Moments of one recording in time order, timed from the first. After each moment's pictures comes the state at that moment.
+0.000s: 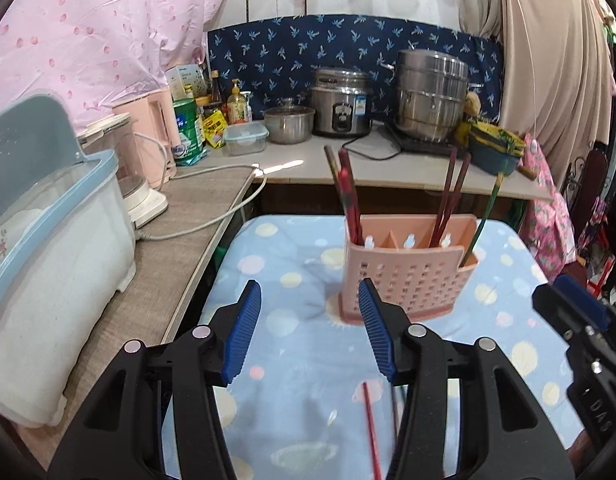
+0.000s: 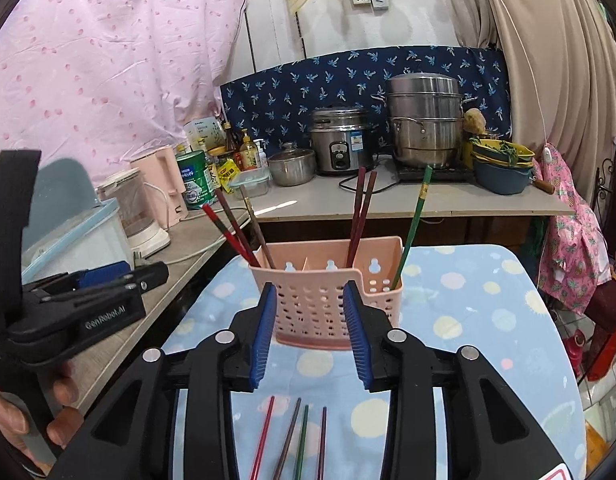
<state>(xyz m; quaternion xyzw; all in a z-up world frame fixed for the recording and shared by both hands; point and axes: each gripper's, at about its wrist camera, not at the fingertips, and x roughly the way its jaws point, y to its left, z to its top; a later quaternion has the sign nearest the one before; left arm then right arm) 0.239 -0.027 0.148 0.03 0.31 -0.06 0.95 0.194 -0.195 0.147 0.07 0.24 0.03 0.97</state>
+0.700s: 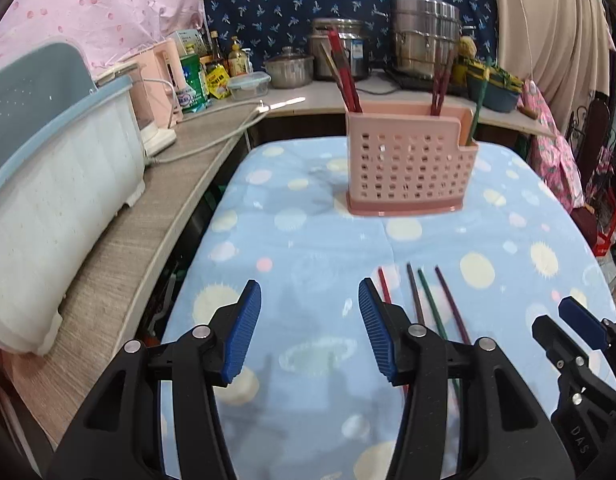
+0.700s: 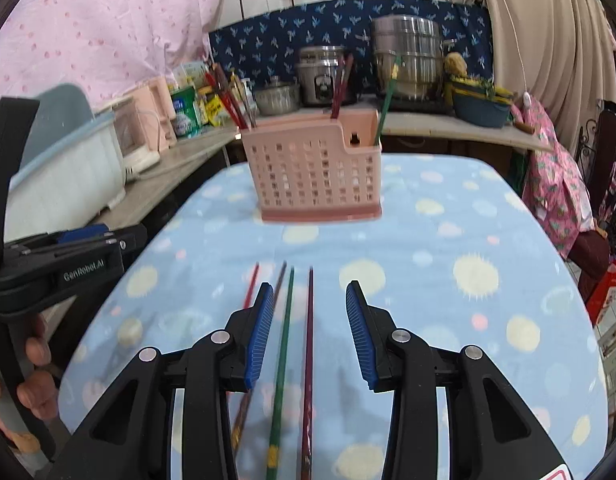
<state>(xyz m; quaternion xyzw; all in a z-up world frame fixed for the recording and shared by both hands) 0.166 -0.019 0.067 0.06 0.37 -0.05 0.93 0.111 -0.183 0.053 0.06 0.33 0.00 0.94</state>
